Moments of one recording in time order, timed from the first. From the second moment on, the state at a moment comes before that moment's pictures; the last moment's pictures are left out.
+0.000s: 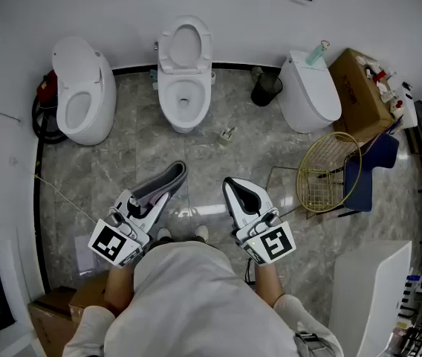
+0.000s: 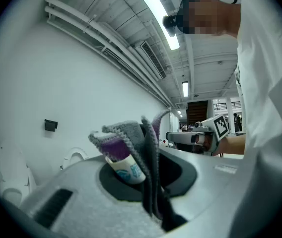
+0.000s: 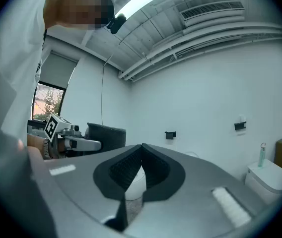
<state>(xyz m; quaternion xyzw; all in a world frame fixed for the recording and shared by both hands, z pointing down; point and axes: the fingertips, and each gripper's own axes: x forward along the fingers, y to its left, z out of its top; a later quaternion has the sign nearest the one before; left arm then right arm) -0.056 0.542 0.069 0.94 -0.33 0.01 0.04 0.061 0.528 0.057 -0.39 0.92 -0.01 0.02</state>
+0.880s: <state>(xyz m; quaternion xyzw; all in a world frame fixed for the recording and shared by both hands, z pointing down) -0.056 0.558 0.067 0.95 -0.32 -0.01 0.05 0.056 0.548 0.055 -0.35 0.93 -0.04 0.04</state>
